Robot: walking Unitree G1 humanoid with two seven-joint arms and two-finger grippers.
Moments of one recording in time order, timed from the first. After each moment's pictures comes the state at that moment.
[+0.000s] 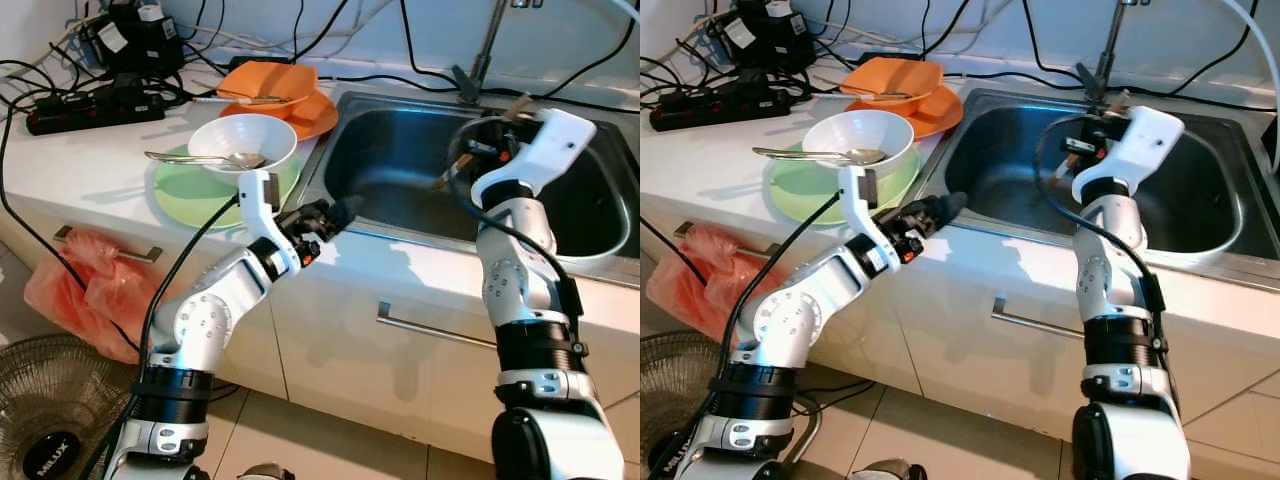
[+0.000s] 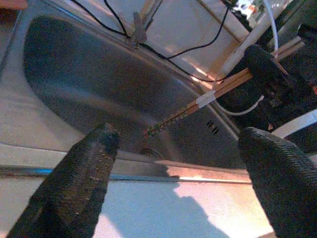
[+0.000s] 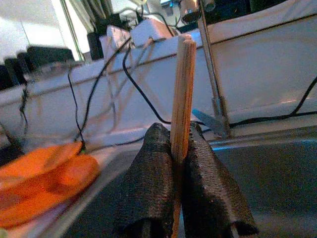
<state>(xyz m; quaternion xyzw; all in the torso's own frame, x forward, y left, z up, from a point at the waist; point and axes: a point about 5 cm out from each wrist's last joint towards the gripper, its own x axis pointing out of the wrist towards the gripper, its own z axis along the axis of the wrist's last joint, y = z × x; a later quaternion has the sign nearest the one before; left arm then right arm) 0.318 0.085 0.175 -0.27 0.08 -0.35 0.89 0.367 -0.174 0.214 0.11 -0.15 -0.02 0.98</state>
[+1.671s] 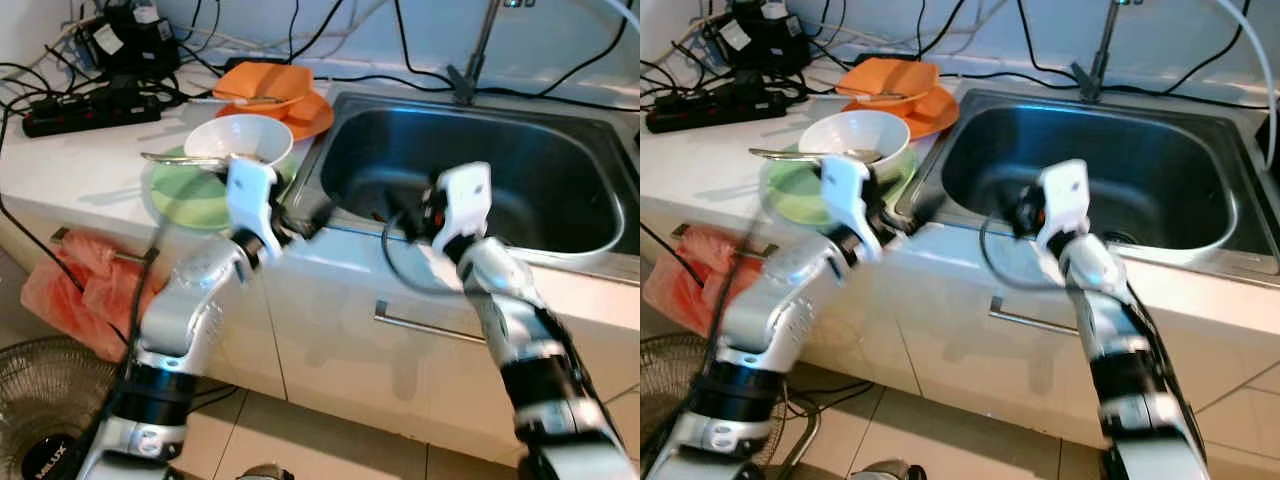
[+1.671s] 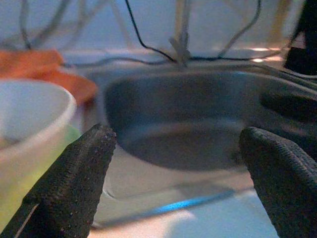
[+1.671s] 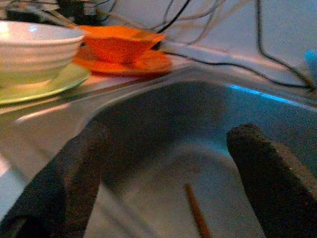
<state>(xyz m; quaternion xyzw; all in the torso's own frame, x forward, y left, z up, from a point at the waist) 0.326 0.110 0.193 -0.01 -0.03 -0.27 0.96 0.344 -0.147 0.157 -0.06 -0.03 0.20 0.98</state>
